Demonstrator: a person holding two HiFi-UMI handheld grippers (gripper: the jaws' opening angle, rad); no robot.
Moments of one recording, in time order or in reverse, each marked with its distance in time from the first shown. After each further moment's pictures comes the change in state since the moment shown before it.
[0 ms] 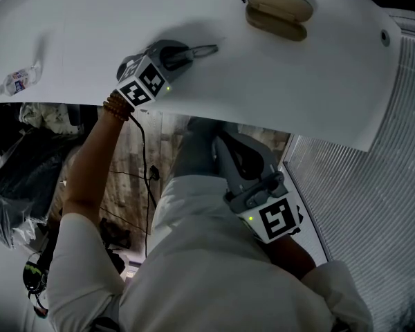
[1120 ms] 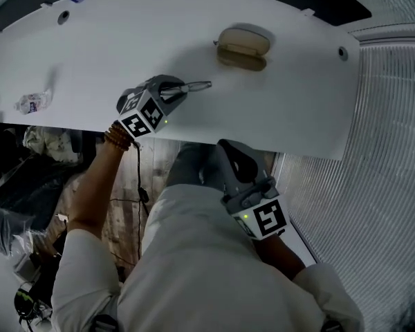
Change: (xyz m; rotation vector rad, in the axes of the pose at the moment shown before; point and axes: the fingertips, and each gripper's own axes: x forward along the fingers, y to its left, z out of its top) left arm -0.052 -0.014 0.086 0.082 -0.031 0.028; right arm -0.037 -0.004 0.065 -0.133 -0.114 -0.065
